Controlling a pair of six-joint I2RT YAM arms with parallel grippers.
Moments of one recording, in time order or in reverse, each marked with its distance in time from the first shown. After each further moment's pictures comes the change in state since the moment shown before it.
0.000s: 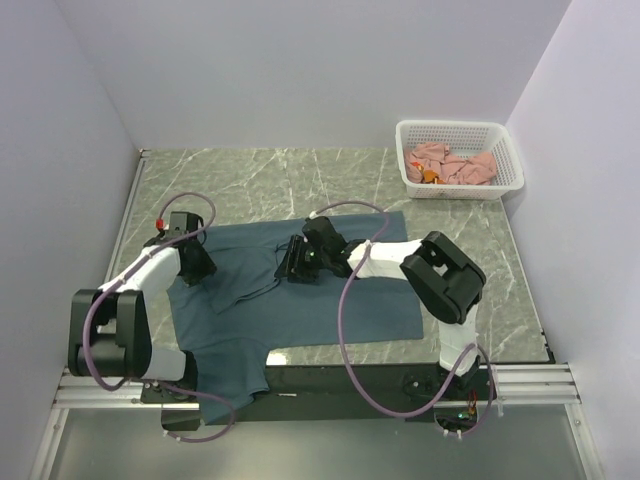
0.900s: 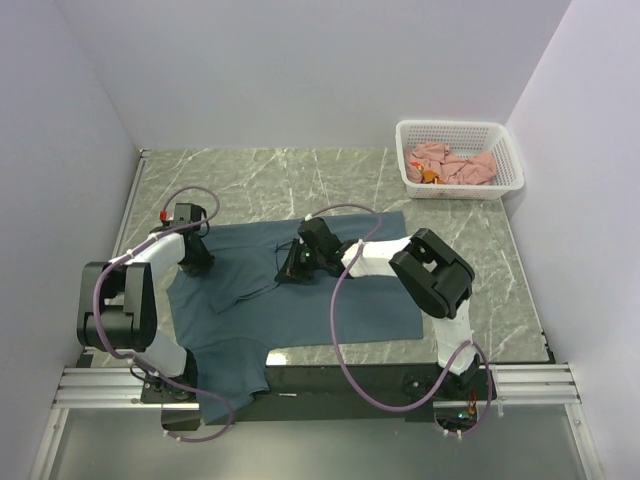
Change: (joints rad) left arm 0.012 0.173 0.092 0.045 -0.054 0.047; right arm 0.004 0.083 0.047 0.026 -0.044 0.043
